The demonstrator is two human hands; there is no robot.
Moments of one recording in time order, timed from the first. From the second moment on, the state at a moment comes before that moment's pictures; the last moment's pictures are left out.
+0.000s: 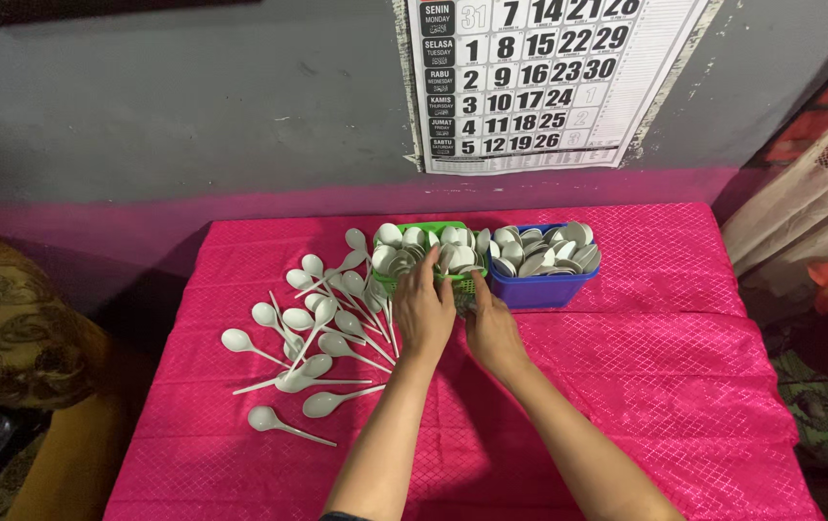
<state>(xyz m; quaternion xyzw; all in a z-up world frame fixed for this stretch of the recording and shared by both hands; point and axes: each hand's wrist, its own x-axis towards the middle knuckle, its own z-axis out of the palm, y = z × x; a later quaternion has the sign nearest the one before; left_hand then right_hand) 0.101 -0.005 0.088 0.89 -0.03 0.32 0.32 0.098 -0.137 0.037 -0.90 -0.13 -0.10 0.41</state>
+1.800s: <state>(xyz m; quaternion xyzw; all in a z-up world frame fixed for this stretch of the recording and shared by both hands) -0.015 0.084 0.002 0.88 0.18 0.02 0.44 -0.014 -0.093 -0.052 -0.82 -0.19 -0.05 0.54</state>
